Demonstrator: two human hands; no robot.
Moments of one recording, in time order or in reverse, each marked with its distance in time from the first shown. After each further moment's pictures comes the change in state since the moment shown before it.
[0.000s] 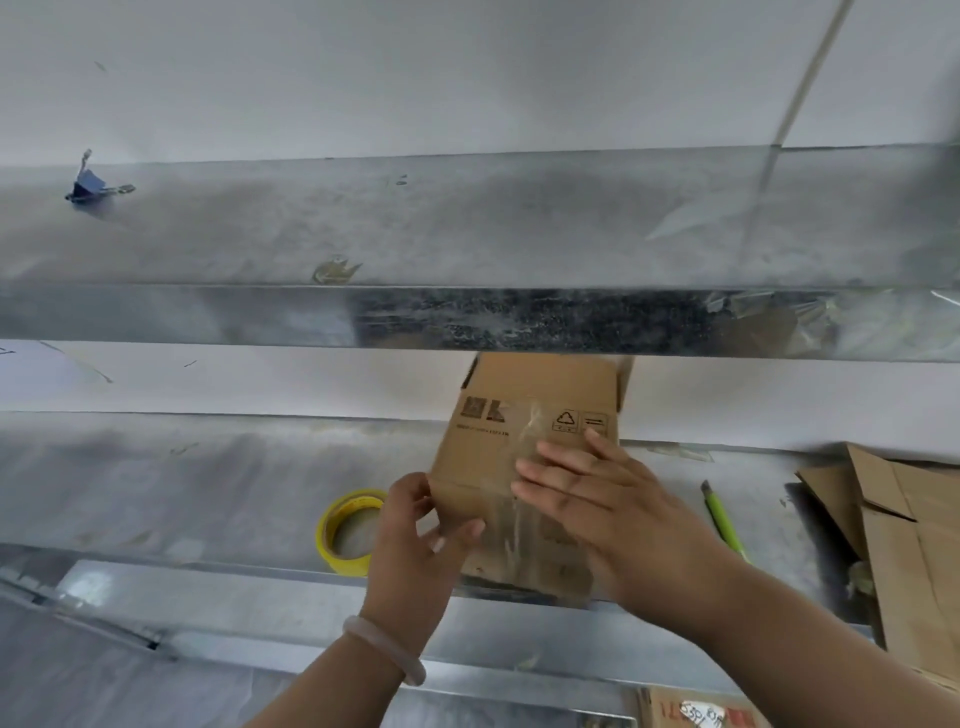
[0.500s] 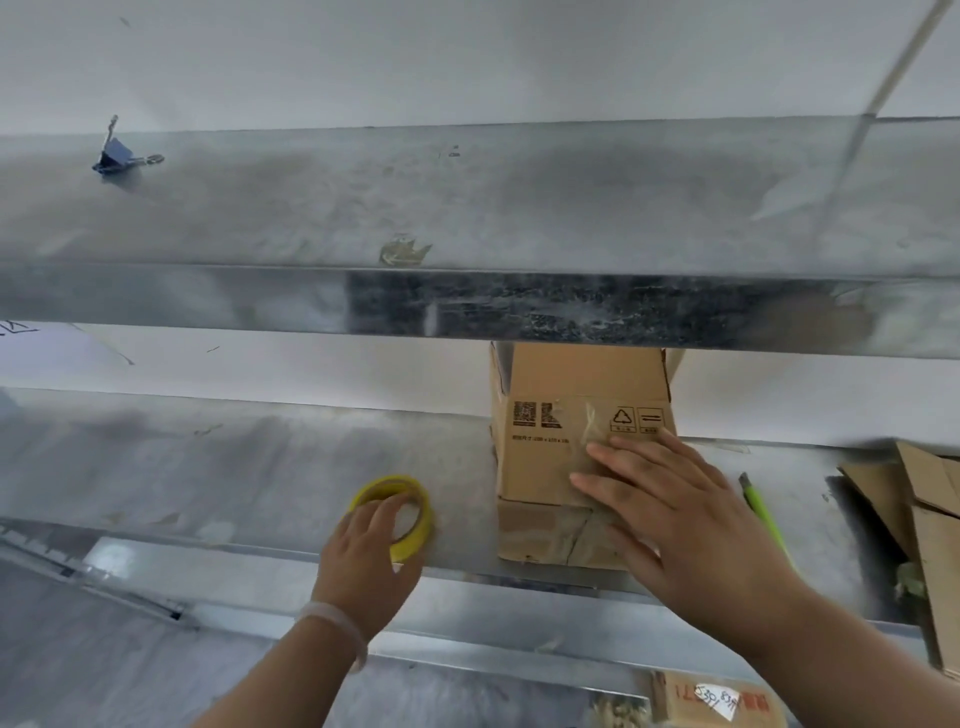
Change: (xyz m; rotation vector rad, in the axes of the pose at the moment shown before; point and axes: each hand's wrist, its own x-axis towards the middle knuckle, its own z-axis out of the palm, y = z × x) left_hand 0.020 -0.083 -0.086 0.856 -0.140 0.133; right_hand -0.004 -0.006 0.014 -0.014 0.126 0.159
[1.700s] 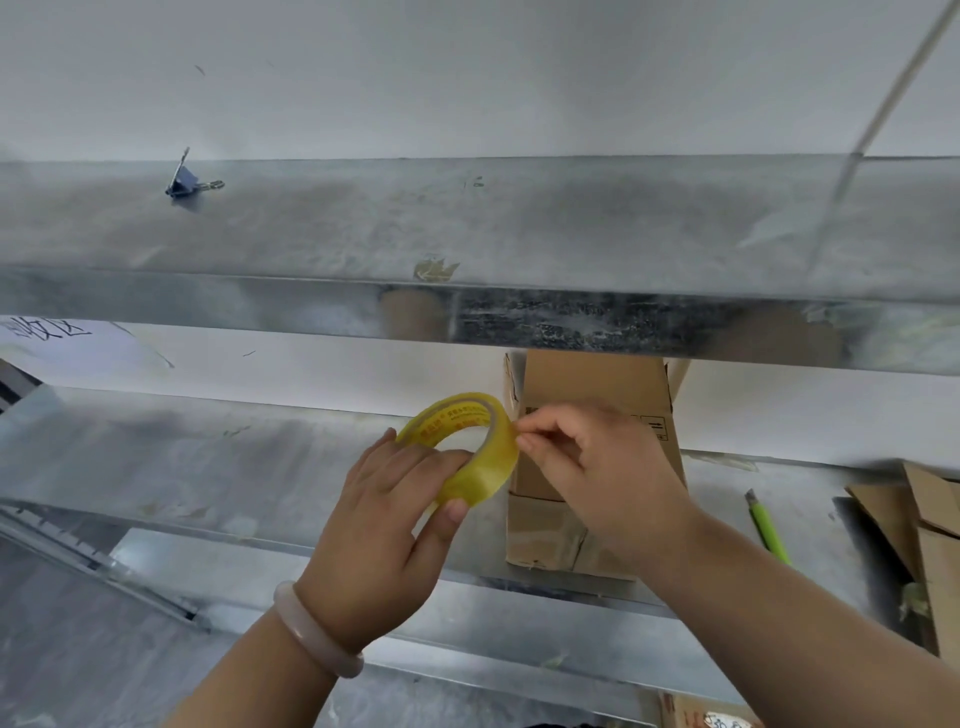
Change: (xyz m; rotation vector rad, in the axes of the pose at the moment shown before) left_hand -0.007 0.102 -0.116 -0.121 0.229 0.491; right_hand 0.074 -0.058 -0.037 0.564 0.110 0.247
